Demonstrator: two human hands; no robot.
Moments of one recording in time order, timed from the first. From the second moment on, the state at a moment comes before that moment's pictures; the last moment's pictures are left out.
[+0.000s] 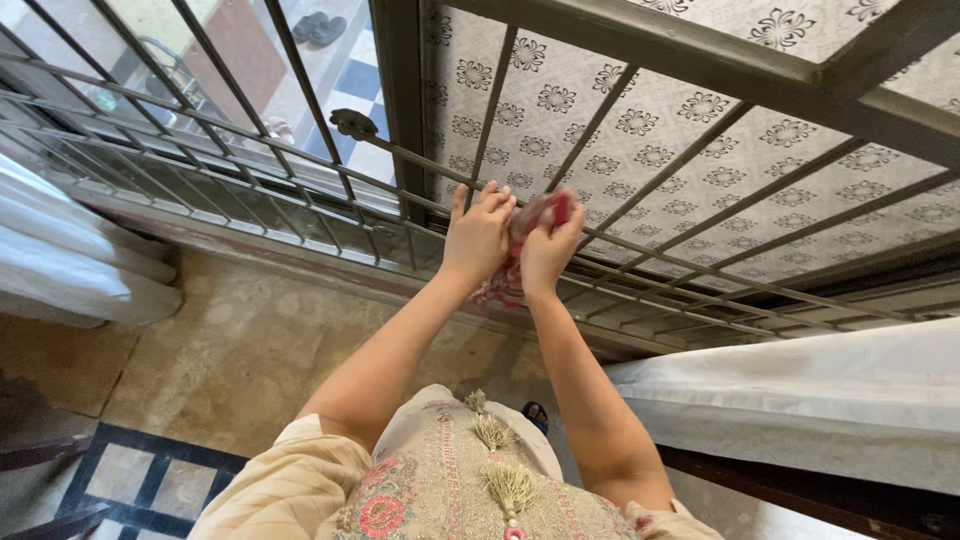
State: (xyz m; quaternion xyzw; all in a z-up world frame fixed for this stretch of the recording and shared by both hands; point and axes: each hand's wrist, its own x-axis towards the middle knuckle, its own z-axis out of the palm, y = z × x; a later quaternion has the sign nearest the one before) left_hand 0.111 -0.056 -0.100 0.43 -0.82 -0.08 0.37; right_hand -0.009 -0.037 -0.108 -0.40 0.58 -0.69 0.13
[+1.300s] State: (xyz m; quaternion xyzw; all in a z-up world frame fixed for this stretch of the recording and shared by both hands) left_hand 0.089 -0.043 -0.077 0.37 -0.71 -0.30 0.53; right_hand -0.022 -0.047 -0.093 -0.53 0.70 -0.47 0.05
